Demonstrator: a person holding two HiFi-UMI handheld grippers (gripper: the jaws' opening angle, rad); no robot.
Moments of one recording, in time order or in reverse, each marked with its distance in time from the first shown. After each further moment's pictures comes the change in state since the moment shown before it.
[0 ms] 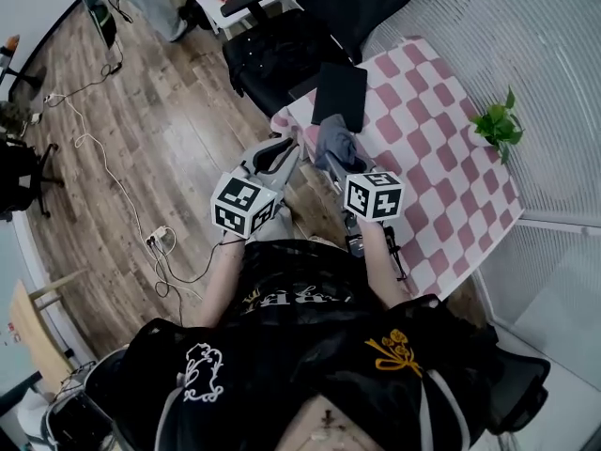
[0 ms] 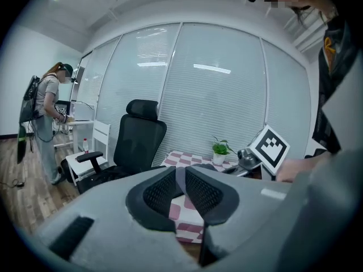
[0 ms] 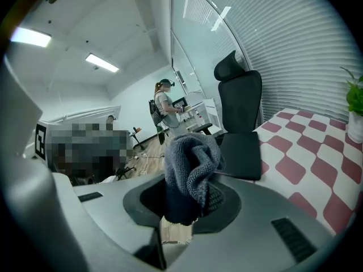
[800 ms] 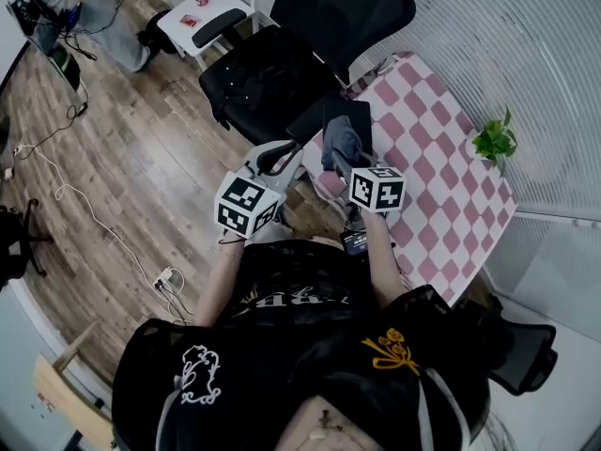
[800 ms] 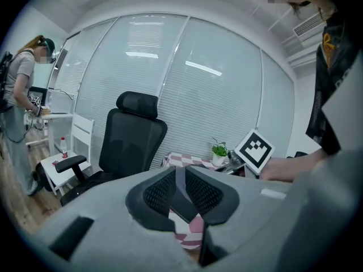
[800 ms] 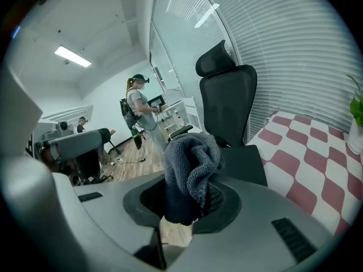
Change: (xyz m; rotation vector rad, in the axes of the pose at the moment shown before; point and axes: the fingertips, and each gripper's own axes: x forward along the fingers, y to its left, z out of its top) left arm 0.065 0.136 0.043 0.004 0.036 -0.229; right arm 0.116 -0.048 0.082 0.089 0.025 -0.228
